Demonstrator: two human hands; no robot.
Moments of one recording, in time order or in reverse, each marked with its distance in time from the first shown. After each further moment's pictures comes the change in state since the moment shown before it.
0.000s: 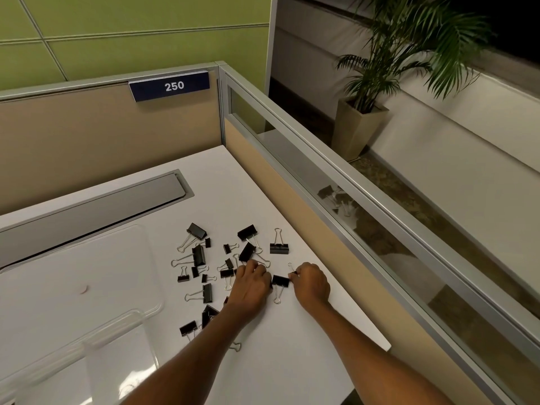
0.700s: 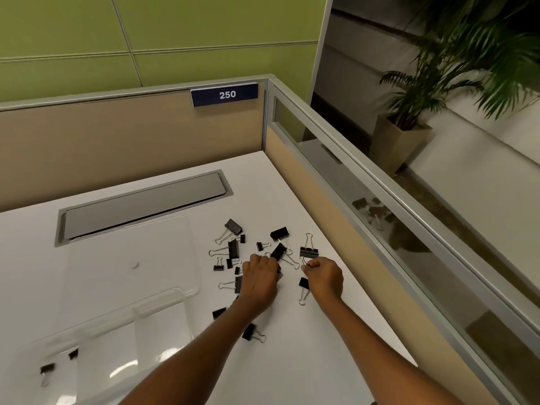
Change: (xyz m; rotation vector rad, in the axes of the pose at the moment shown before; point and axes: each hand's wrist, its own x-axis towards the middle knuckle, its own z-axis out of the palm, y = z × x) left_hand -0.040 -0.033 -0.049 -0.170 0.150 -0.343; right_hand -0.031 -0.071 -0.014 0.442 -0.024 0.026
